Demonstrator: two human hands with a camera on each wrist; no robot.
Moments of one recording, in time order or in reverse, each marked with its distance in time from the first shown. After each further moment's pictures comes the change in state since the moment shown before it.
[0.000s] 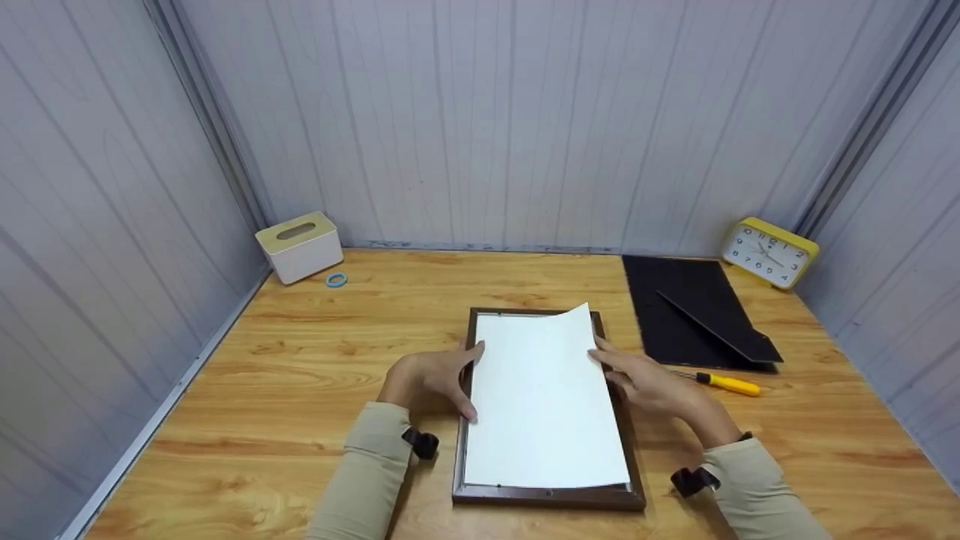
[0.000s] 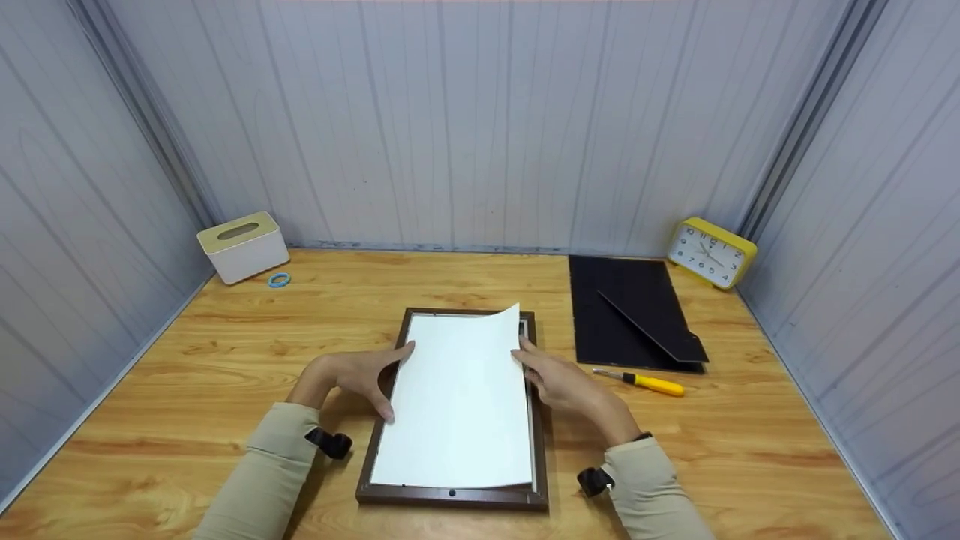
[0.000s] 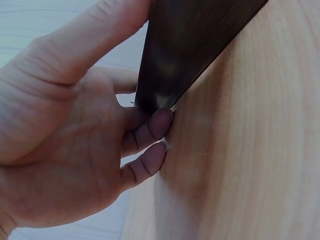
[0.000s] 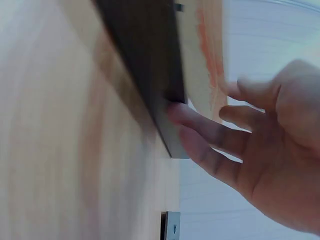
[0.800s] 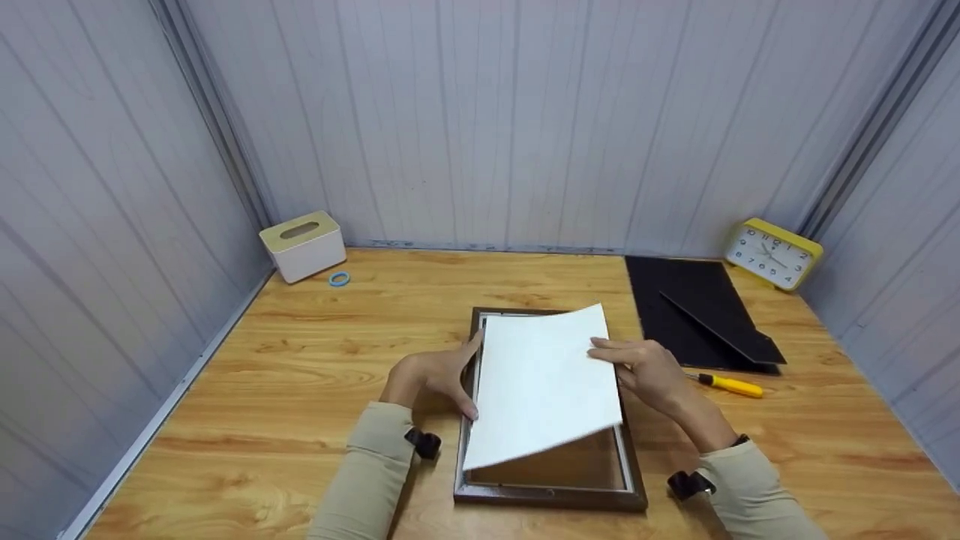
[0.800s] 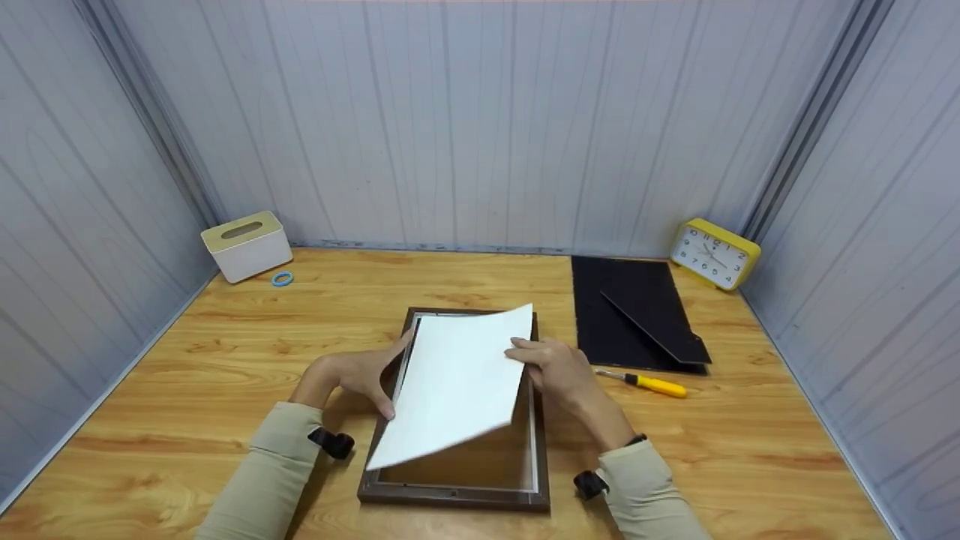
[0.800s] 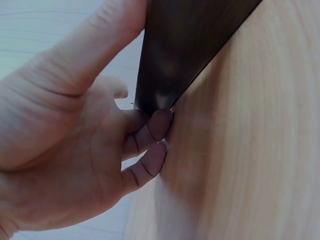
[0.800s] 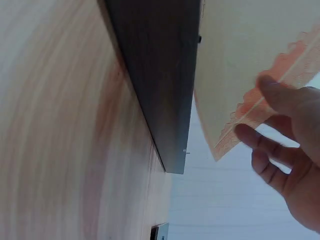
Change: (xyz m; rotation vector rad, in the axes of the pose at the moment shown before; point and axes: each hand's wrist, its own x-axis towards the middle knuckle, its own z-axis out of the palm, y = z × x) left_hand -0.001 -0.001 0.001 -0.046 0.033 0.040; right_hand 0.015 -0.007 0.005 -0.236 0.549 -0.340
